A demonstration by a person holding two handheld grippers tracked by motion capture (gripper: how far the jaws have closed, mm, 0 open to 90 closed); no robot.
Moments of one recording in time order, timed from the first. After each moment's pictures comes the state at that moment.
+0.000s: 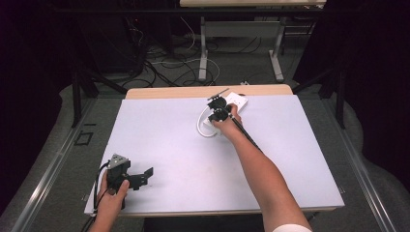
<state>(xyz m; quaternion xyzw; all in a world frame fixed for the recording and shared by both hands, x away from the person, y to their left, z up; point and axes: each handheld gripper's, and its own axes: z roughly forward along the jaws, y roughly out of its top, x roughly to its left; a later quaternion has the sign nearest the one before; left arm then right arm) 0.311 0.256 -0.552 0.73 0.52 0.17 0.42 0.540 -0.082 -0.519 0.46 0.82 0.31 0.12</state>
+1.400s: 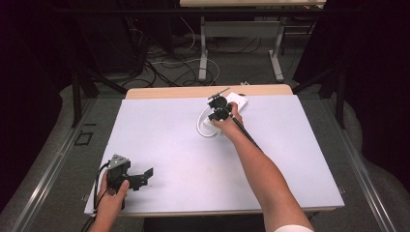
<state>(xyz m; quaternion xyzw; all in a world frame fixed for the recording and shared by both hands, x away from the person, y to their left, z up) 0.310 0.256 -0.552 0.73 0.52 0.17 0.41 0.540 -0.085 -0.516 0.45 0.82 0.32 0.13</state>
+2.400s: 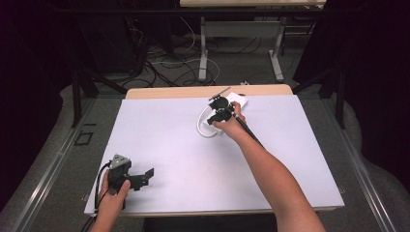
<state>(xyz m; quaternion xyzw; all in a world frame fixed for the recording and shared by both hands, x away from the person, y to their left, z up) 0.311 0.254 -0.553 0.73 0.52 0.16 0.41 0.523 -0.088 -0.499 0.45 0.84 0.31 0.10</state>
